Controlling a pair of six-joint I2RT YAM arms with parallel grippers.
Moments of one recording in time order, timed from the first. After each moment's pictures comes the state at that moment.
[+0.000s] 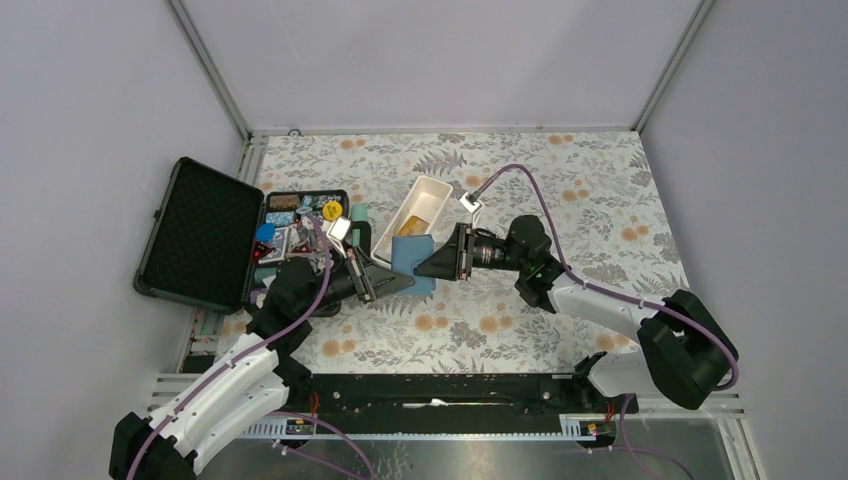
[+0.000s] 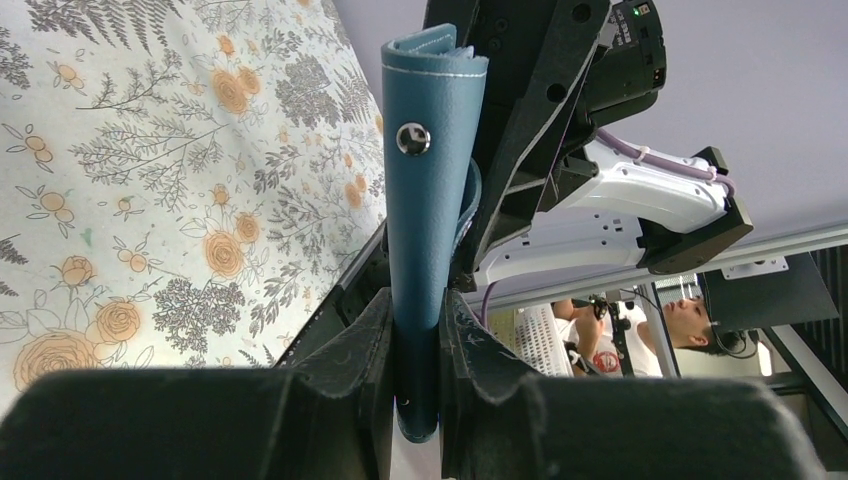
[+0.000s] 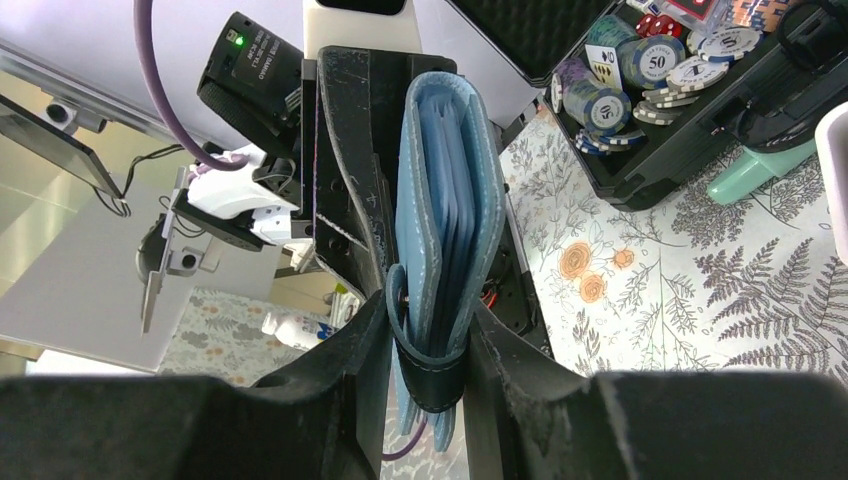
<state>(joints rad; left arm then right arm) -0.55 0.66 0.38 0.26 0.56 -1.11 0.70 1.35 0.64 0.75 -0.77 0.99</state>
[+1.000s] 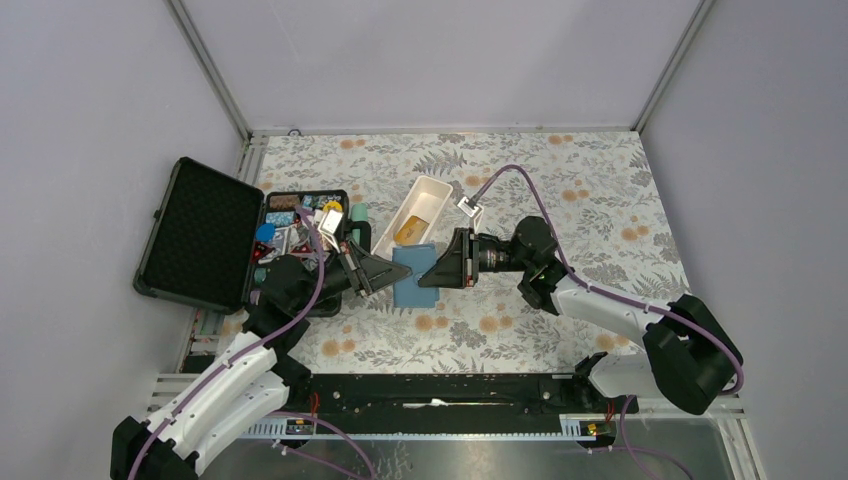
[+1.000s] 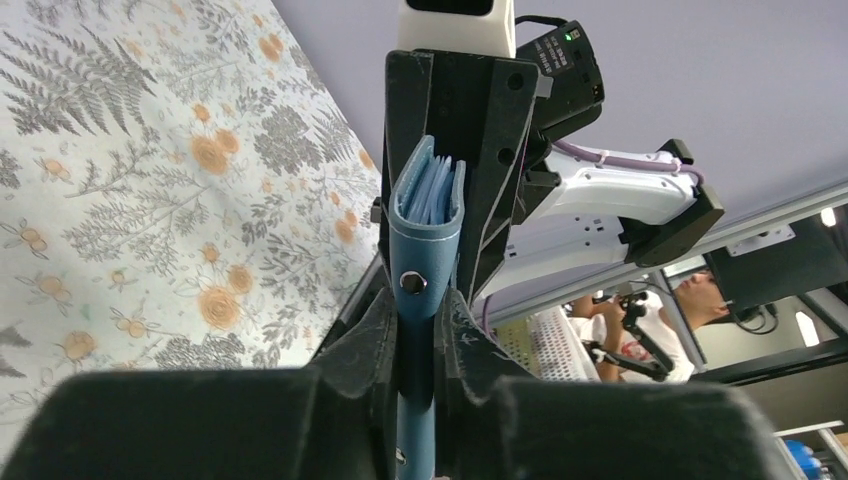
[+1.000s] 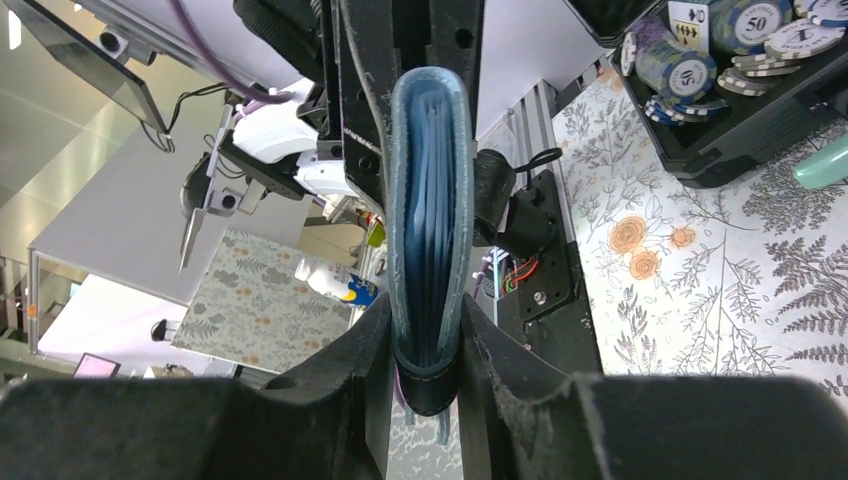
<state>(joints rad) -0.54 0.66 0.42 0.34 0.60 -1.06 0.71 1.31 0.63 0.80 -0.90 1.02</state>
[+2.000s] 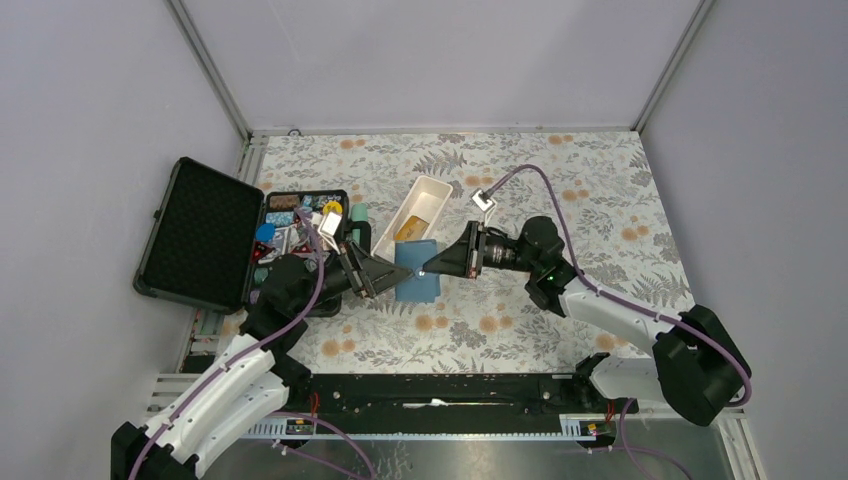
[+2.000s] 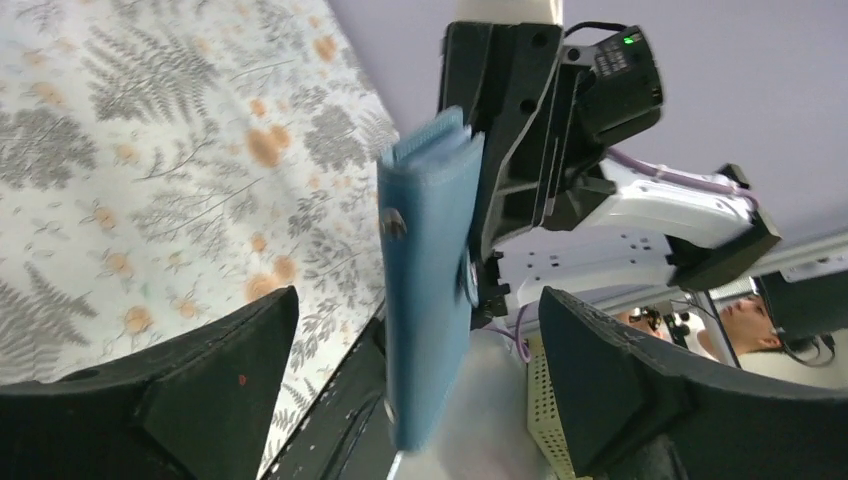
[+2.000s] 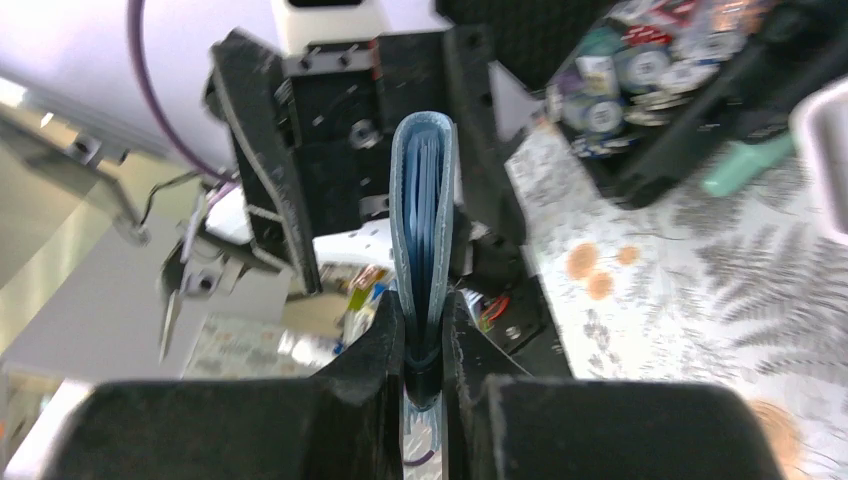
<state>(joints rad) -0.53 0.64 0.42 0.27 0.55 -1.01 0.68 1.26 0.61 0.75 -0.77 1.05</state>
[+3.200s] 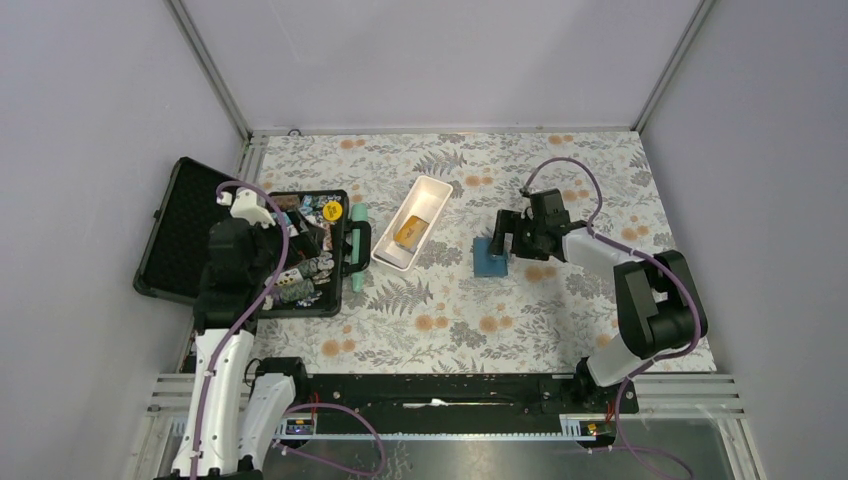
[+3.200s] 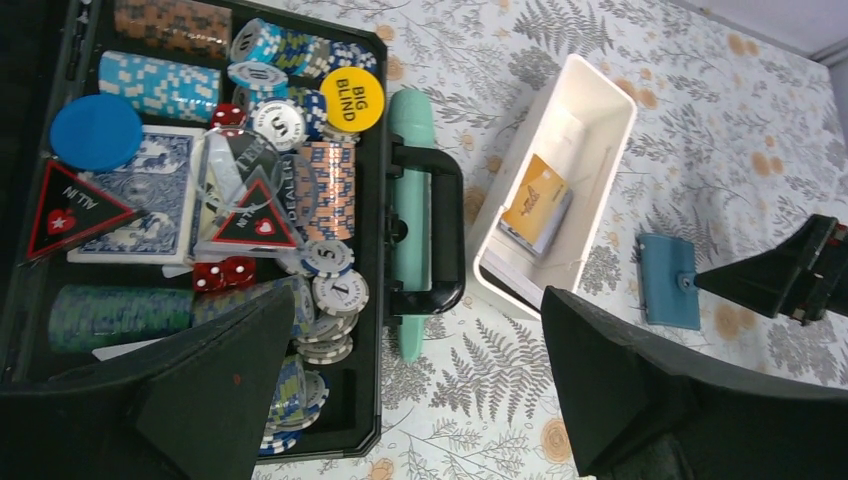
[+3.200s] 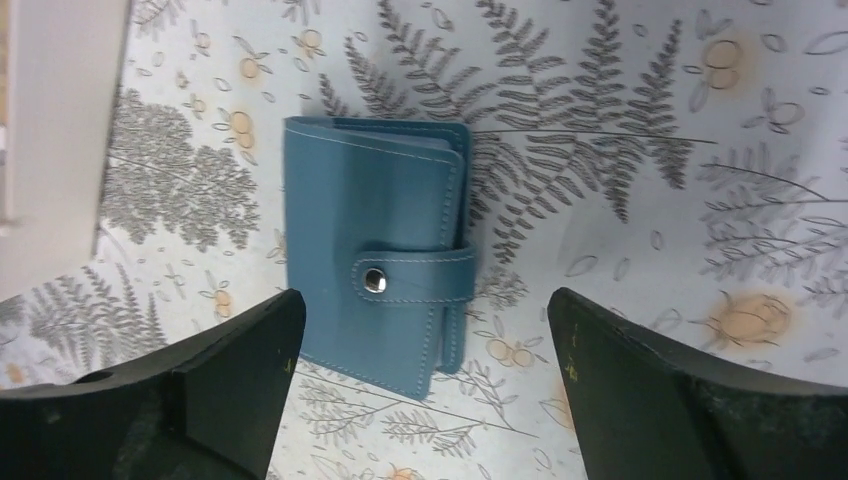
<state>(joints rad) 0.03 0.68 0.81 -0.55 0.20 -0.35 0.28 1.59 0.84 -0.18 -0.23 0.38</state>
